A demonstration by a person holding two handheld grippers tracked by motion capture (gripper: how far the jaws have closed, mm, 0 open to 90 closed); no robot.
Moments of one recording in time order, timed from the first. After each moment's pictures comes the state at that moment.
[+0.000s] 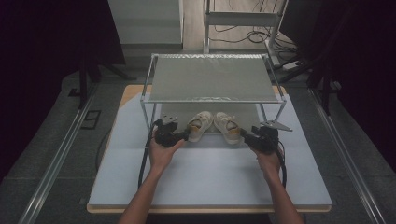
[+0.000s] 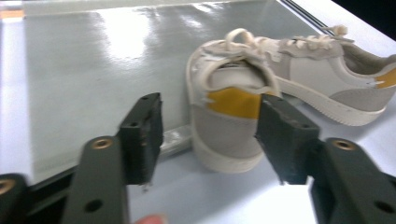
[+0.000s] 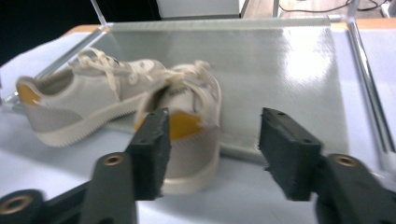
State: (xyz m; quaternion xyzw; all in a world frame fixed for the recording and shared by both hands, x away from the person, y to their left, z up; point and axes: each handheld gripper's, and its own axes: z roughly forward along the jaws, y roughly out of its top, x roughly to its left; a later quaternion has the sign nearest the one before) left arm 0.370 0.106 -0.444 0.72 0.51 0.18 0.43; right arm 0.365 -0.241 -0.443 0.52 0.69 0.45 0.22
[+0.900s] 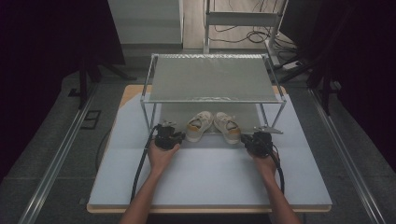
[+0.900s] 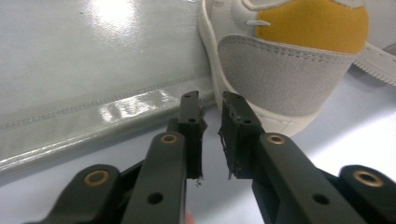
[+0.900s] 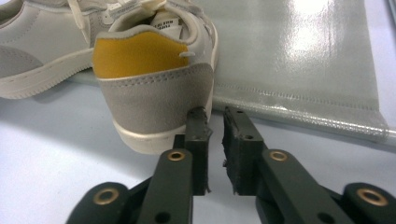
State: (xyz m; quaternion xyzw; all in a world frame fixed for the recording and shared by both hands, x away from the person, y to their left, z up) left arm 0.386 0.108 -0.486 0.74 0.52 0.13 0.40; right arm 0.374 -0.235 -0.480 0.53 0.72 0.41 0.20
